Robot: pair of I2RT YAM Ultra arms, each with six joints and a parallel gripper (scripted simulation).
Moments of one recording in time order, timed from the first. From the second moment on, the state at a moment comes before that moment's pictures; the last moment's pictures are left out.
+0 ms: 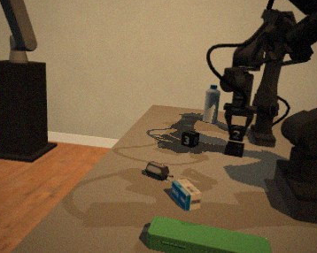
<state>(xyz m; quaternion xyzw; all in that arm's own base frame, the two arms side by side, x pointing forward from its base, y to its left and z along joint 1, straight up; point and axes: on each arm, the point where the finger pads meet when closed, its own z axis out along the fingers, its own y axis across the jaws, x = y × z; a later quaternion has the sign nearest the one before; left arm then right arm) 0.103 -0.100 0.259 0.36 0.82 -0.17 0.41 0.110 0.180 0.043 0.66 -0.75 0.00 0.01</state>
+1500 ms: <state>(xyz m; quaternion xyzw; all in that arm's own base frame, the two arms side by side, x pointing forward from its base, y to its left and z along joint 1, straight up) 0.103 -0.100 0.259 0.36 0.82 -0.17 0.41 0.006 0.219 0.021 0.57 -0.82 0.00 0.00</state>
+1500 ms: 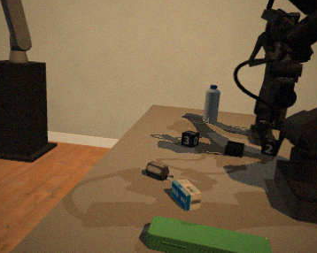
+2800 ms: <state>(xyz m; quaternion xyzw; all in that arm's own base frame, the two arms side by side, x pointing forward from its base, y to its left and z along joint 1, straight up) 0.103 -0.100 0.259 0.36 0.82 -0.17 0.41 0.005 0.220 0.021 0.03 -1.00 0.00 0.01</state>
